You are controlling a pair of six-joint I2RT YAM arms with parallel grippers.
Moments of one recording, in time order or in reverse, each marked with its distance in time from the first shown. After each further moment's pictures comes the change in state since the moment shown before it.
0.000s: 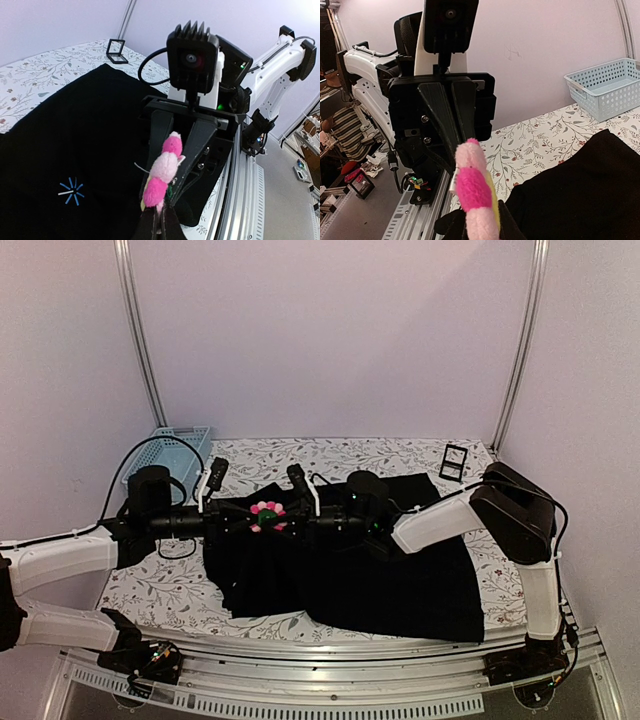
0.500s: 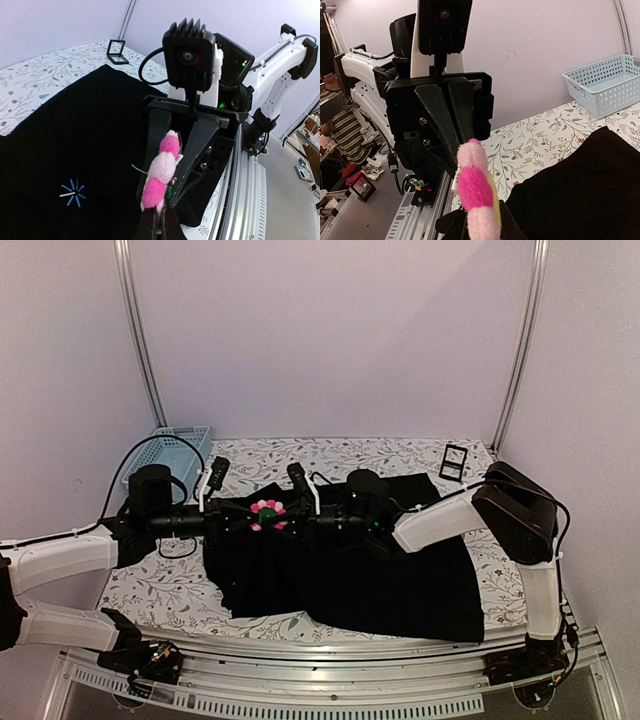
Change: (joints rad) left arm -0.004 0.003 0.009 -0.013 -0.021 0.016; right arm 0.000 -0.010 0.000 -0.022 0.008 0.016
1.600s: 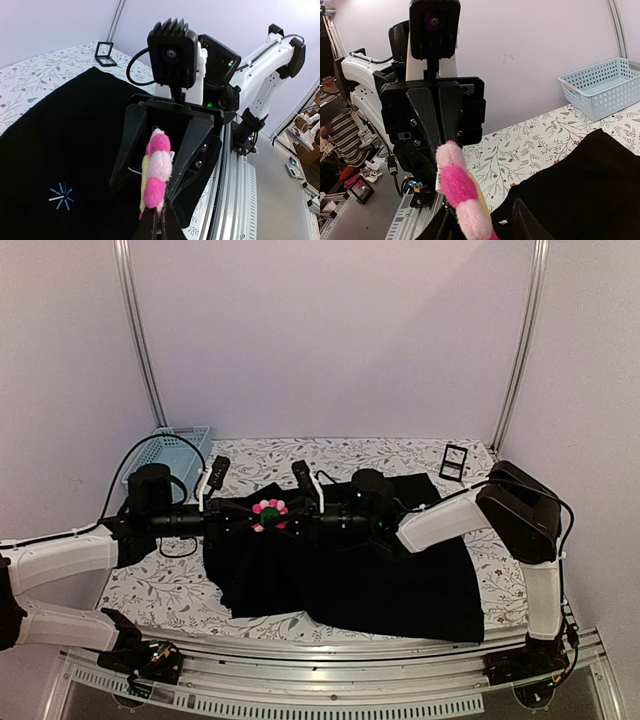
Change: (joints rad) left arm -0.006 0.000 0.004 0.023 0.050 -0.026; right arm -0.008 -0.023 -0.031 0.021 0.018 0.003
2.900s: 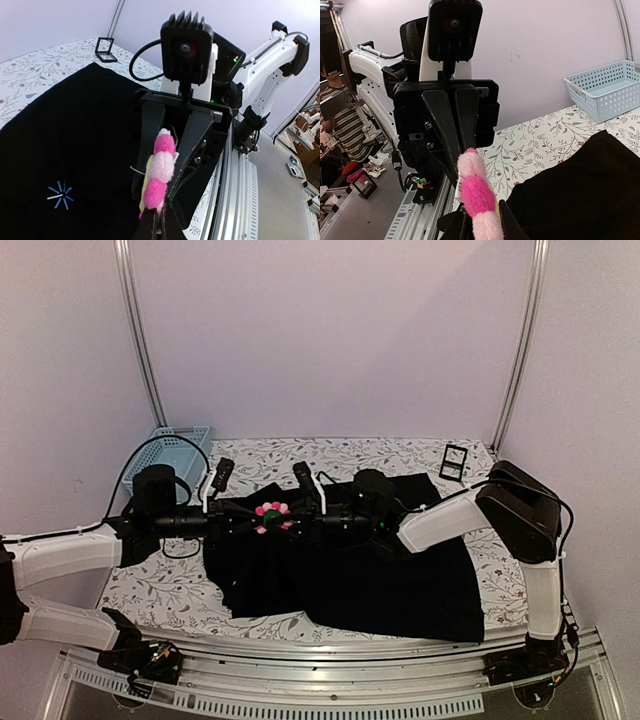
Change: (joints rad) left arm -0.014 0.034 0.000 0.016 -0.004 -0.002; right arm -0.005 0.001 -0.008 0.024 -0.038 -0.011
